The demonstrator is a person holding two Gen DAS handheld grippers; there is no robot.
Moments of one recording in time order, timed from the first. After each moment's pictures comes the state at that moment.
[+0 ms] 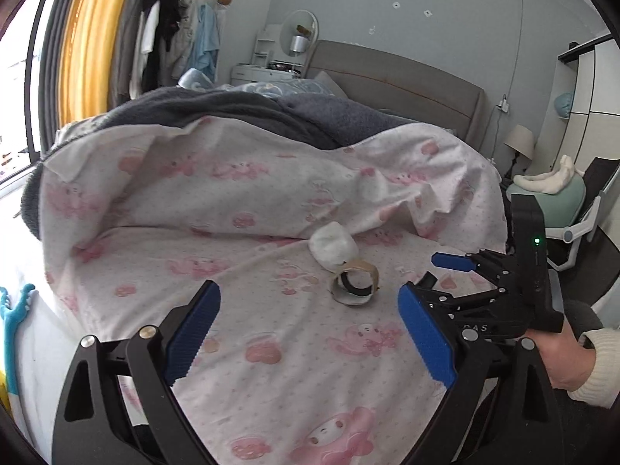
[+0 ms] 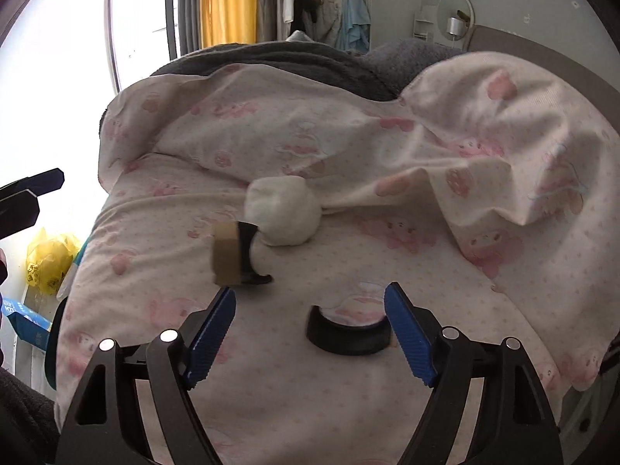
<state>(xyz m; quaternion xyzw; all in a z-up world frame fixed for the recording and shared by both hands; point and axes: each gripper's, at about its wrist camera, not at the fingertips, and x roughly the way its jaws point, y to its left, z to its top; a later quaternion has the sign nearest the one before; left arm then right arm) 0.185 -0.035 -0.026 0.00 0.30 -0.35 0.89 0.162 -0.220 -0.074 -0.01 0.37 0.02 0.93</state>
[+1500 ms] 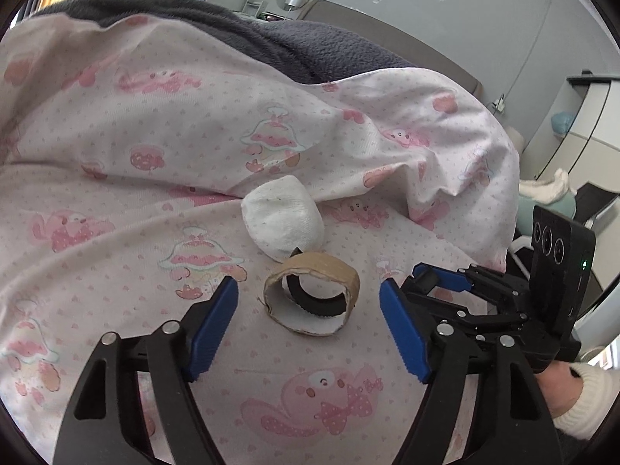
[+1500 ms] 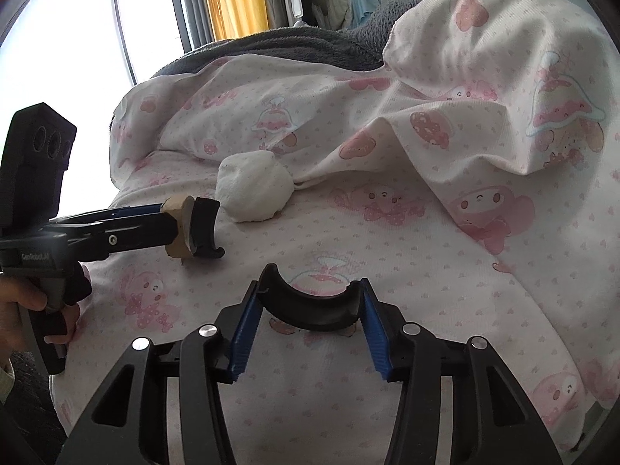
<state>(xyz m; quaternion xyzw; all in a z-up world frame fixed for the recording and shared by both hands) 0.241 -0.118 -0.097 -0.07 0.39 -0.39 0.83 0.163 -0.278 -0.098 0.04 0.38 0.09 0.92</state>
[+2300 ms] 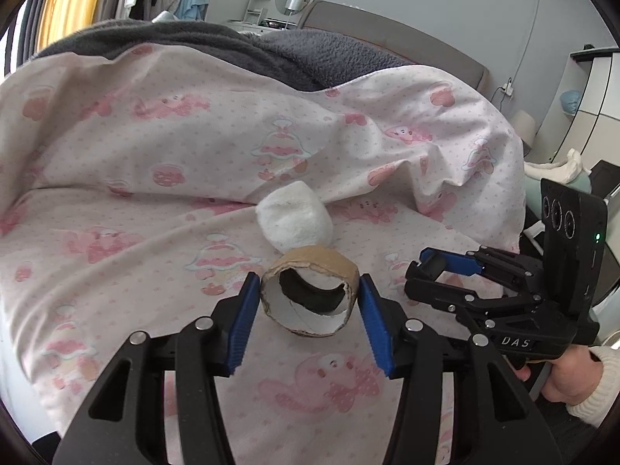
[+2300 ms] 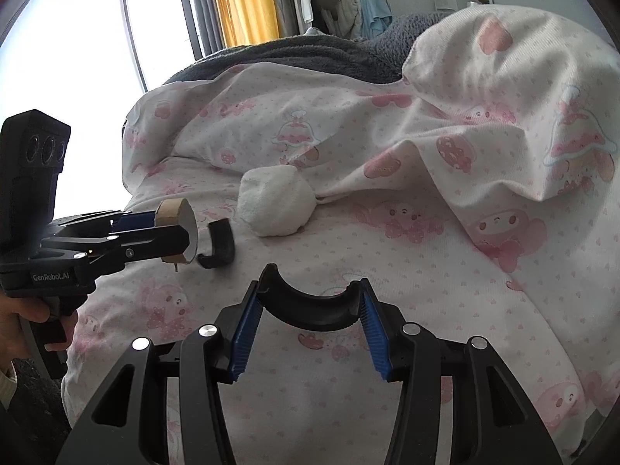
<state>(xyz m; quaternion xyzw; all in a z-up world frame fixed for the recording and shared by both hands) 0.224 -0.113 -0.079 -0.01 0.37 -0.36 0.86 0.167 -0.258 -0.083 0.03 0.37 0.11 0.92</state>
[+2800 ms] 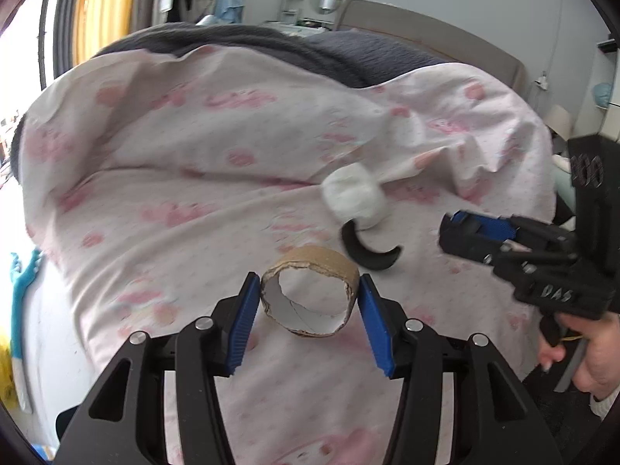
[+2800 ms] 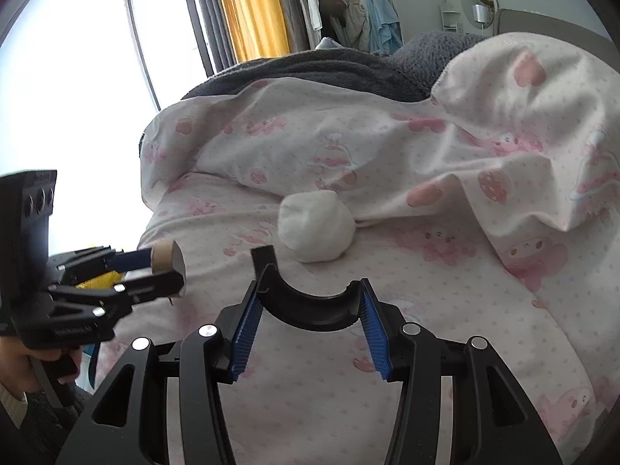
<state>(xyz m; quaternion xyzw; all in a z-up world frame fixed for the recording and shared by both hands) 0.202 -0.075 -0.078 0.02 0.38 -0.27 0.88 0.175 -0.230 -0.060 0.05 0.36 0.13 0.92</state>
